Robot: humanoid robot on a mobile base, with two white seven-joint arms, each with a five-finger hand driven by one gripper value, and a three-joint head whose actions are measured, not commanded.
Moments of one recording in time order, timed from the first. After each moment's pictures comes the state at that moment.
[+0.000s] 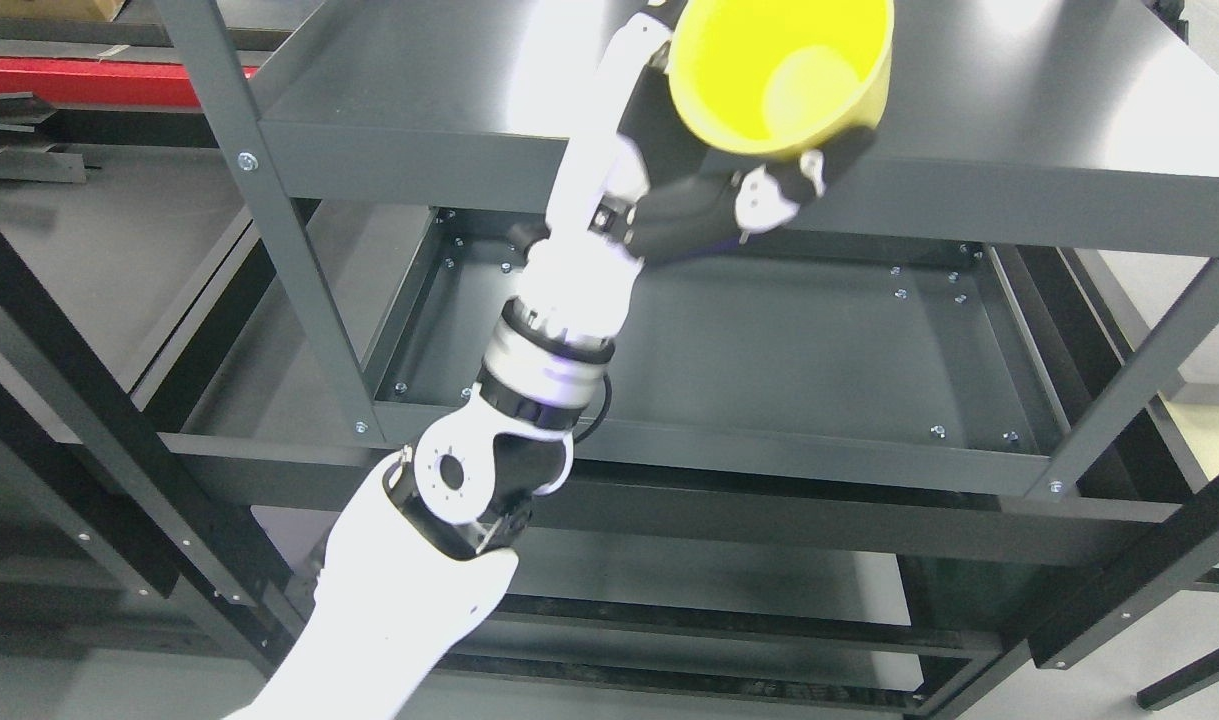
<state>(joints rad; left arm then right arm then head) -0.81 0.00 -0.55 -1.76 0.44 -0.14 0.11 0.00 0.00 0.00 -0.24 0.00 0.09 -0.12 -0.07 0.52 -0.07</state>
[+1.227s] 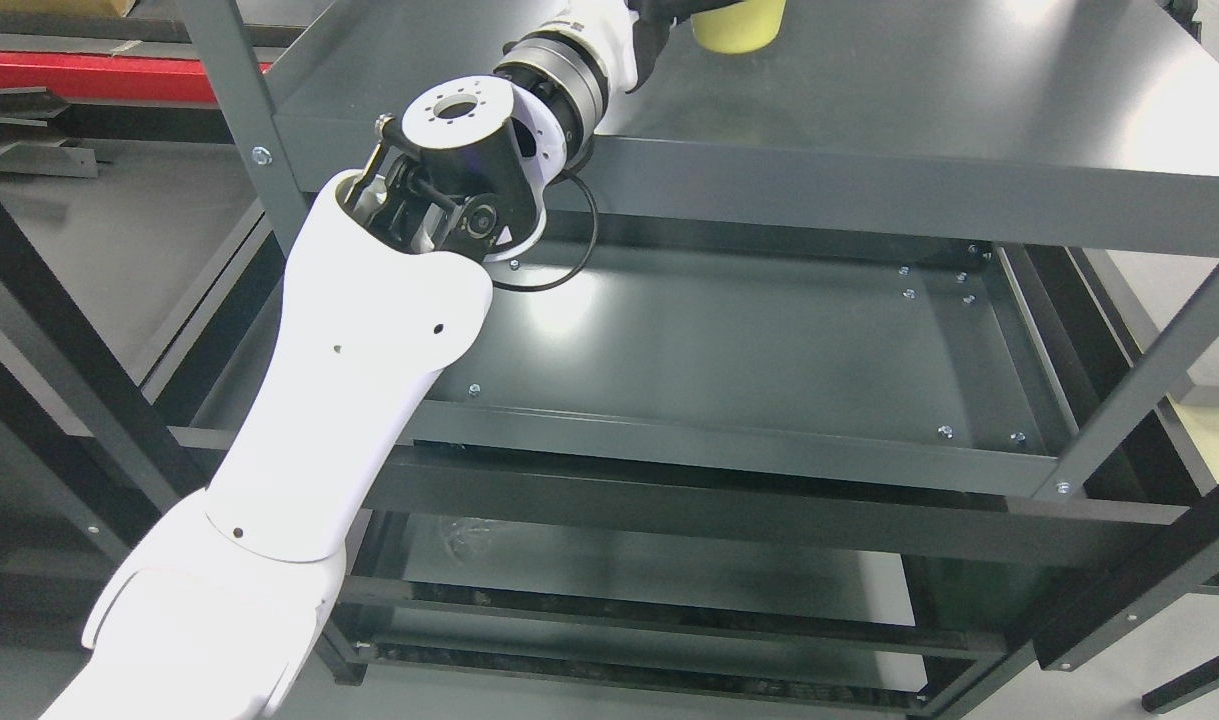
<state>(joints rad) -1.24 0.00 -0.47 -1.40 0.77 0.62 0.37 0.00 0.00 0.00 -0.24 0.00 0.09 -0.12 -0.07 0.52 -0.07</state>
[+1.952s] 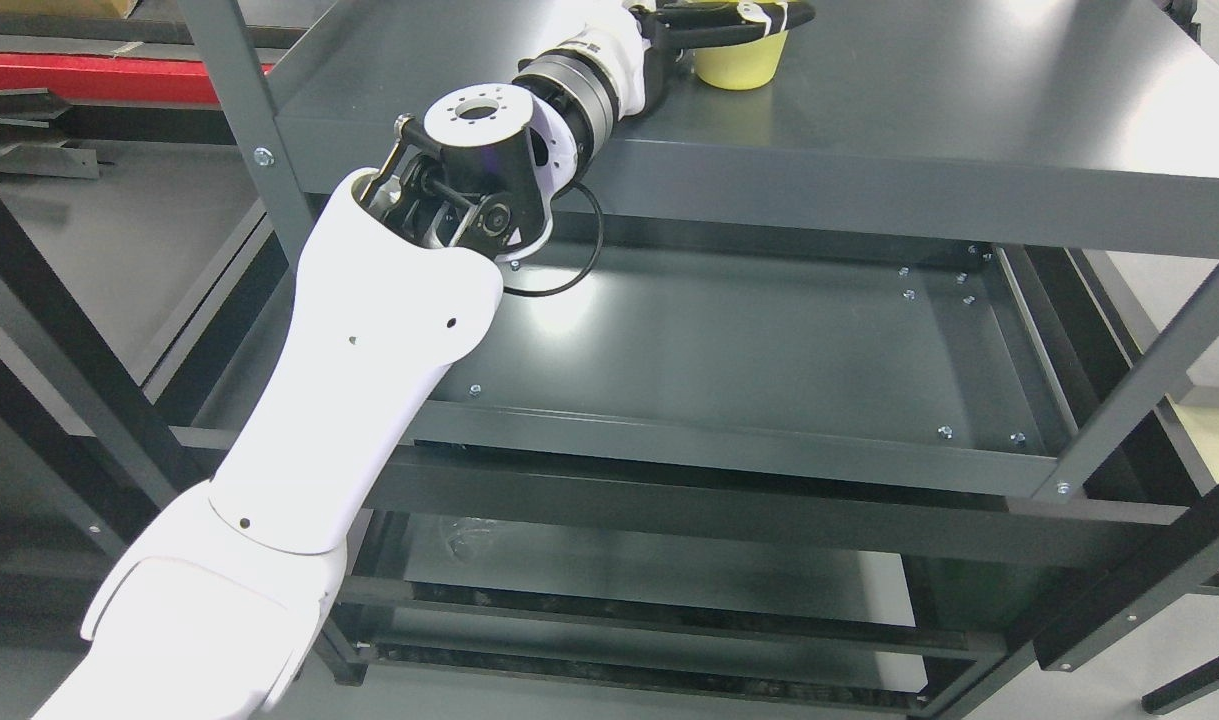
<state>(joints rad) -1.25 0.00 -0.49 -1.37 0.76 0.64 0.34 0.00 0.00 0.00 -0.24 0.00 0.09 -0.12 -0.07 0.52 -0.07</state>
